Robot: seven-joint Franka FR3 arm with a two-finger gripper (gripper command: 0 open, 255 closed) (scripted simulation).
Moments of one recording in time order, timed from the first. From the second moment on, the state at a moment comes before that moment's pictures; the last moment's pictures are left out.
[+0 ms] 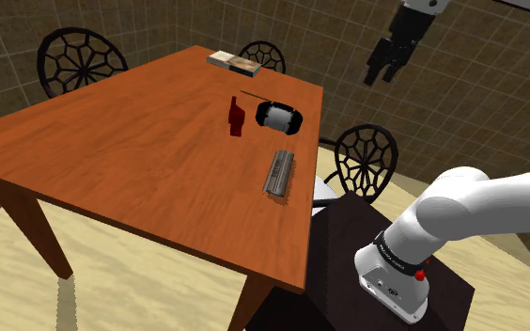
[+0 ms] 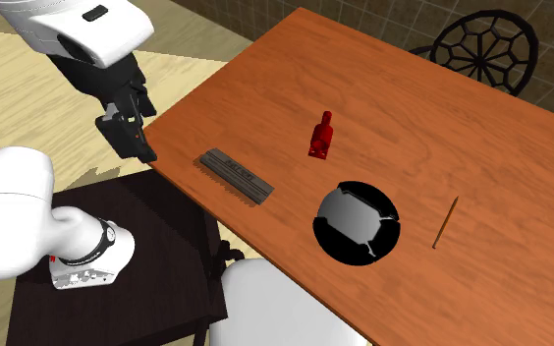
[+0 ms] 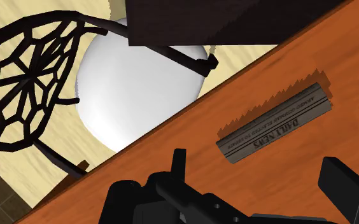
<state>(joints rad) -0.02 -0.81 -0.01 -2.28 -0.07 1.52 0.02</state>
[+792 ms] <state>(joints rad) 0.02 -0.49 -0.01 -2.24 -0.08 1.76 -0.07</state>
